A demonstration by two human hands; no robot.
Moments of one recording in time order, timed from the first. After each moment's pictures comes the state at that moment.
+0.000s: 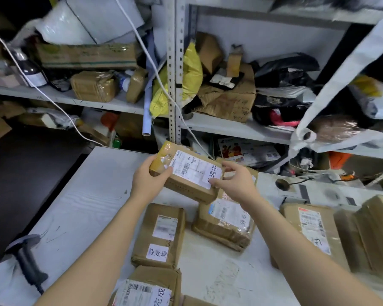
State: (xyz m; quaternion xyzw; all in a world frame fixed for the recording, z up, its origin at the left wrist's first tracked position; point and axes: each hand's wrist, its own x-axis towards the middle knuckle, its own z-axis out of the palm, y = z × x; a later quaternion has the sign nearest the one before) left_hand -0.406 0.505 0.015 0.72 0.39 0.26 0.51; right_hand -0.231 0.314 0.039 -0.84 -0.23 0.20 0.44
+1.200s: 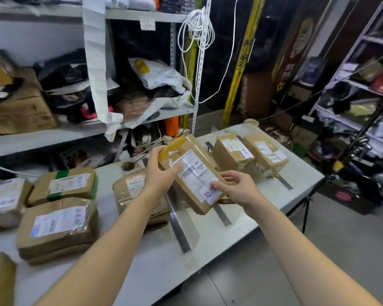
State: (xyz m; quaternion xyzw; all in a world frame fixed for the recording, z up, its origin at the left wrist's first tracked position) left_hand -0.209 0.032 0.073 0.71 0.09 0.07 0.70; right_hand -0.225 -0.208 0.085 -0.78 0.06 0.11 0.62
